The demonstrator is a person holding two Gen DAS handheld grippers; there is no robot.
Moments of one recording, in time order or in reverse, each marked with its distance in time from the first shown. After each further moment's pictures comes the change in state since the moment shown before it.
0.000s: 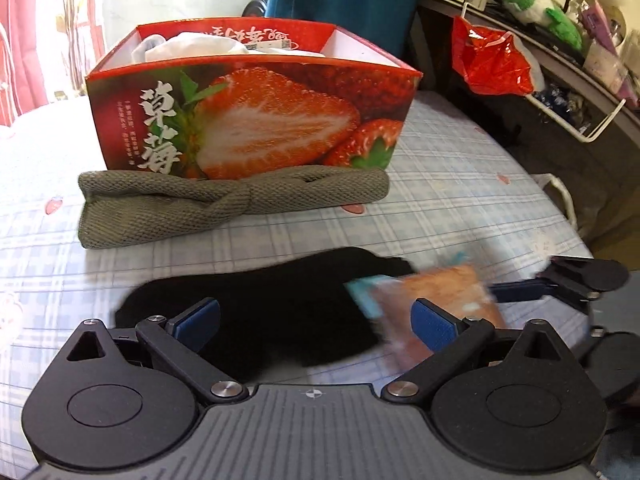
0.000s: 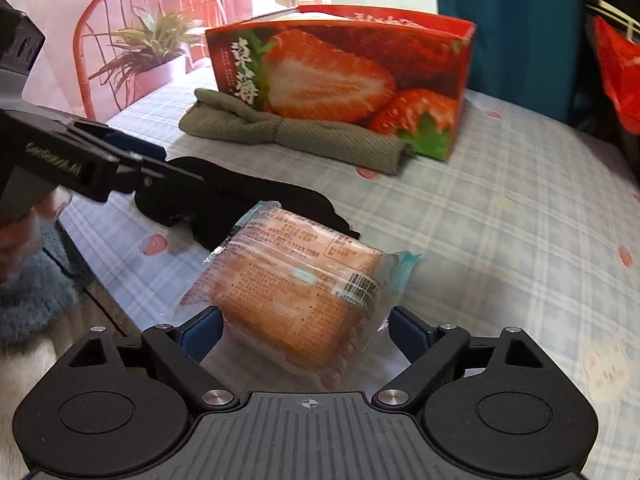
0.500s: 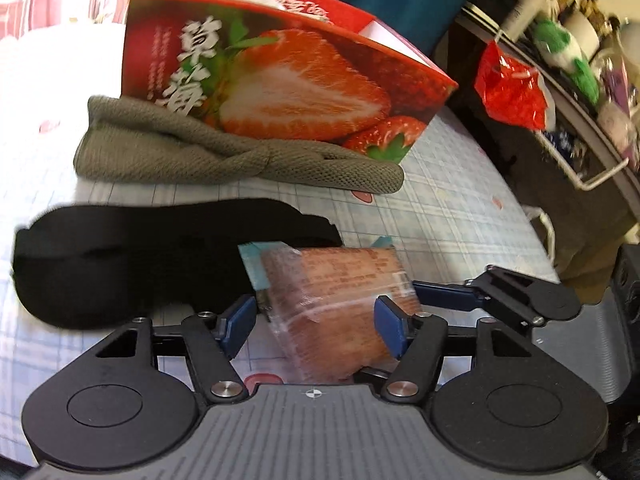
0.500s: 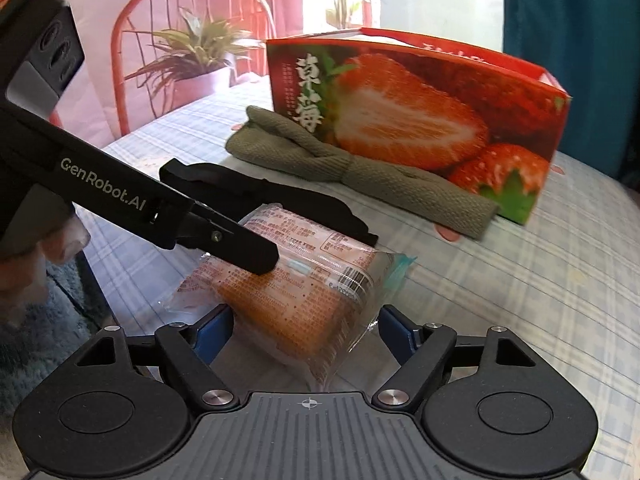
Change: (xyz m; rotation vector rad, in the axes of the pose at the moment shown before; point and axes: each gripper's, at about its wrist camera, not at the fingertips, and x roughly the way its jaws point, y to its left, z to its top) left arm 0.017 0.037 -0.016 -0.212 0.032 -0.114; right arm 0.040 0.043 0.029 -0.097 -0.077 0.067
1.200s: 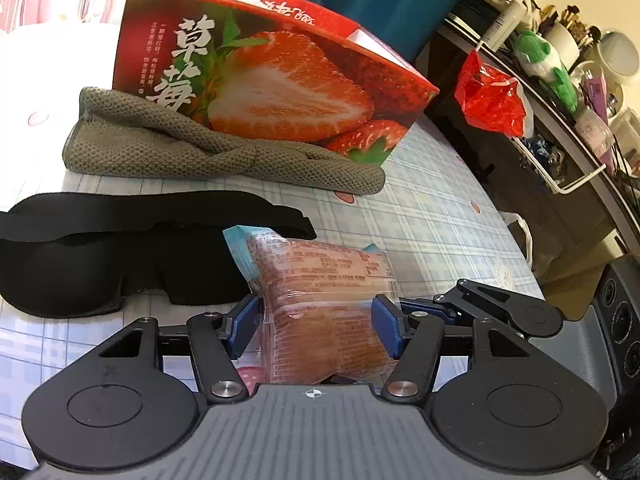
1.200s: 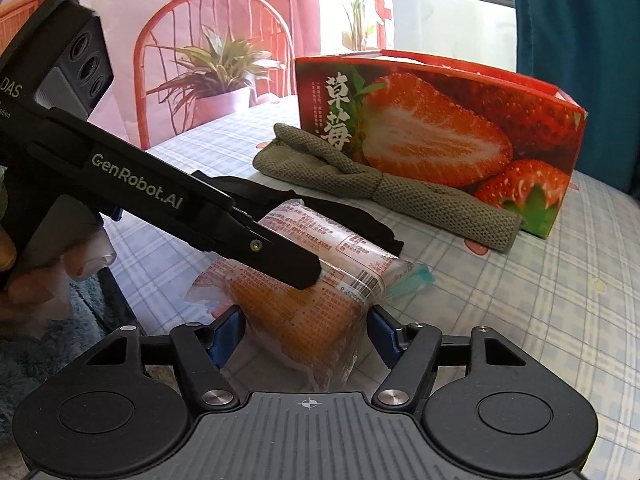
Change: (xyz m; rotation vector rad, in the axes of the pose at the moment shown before) left arm -0.002 0.005 -0.010 0.018 -0.037 -0.066; right arm -0.003 0.020 -0.009 -0.023 -0.083 0.022
